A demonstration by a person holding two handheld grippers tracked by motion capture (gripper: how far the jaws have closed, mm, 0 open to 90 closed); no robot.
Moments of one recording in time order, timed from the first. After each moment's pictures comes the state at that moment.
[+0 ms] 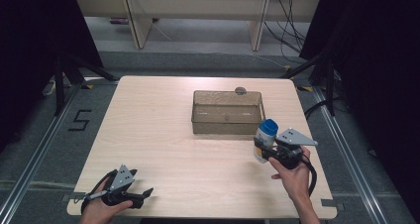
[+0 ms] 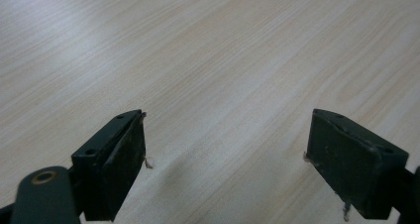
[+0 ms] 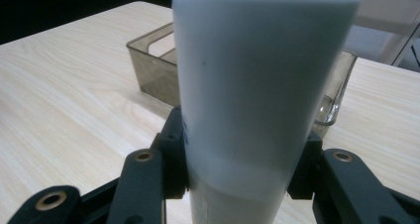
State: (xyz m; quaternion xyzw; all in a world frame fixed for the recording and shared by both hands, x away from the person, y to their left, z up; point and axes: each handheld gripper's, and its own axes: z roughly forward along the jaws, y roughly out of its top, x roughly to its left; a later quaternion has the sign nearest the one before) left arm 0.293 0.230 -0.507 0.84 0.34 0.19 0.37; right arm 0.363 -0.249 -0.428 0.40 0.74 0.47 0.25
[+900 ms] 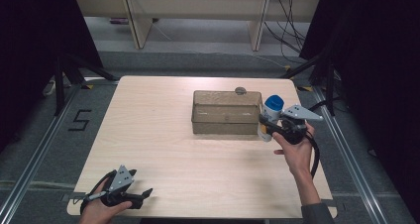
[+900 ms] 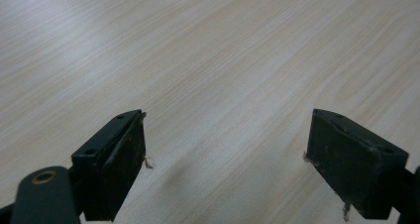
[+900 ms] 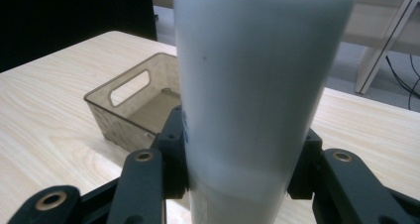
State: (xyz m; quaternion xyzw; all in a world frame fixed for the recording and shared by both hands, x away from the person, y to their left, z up) left arm 0.290 0.230 -0.507 0.84 0.34 0.19 0.37; right arm 0.412 -0.258 -0.394 0.42 0.72 0.48 0.27
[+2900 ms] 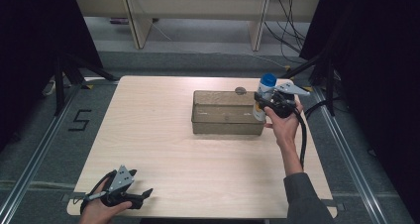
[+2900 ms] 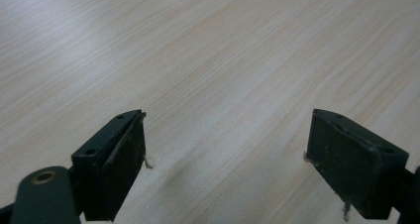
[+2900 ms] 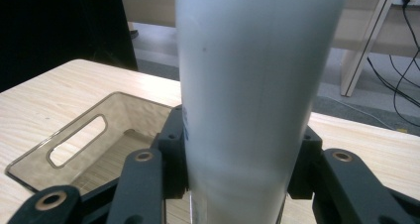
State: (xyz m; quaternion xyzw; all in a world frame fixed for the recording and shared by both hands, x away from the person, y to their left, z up) left arm 0.291 0.230 -0.507 0.84 0.34 0.20 0.37; right arm 0.490 -0.246 -0.394 0.46 0.68 0.49 0.29
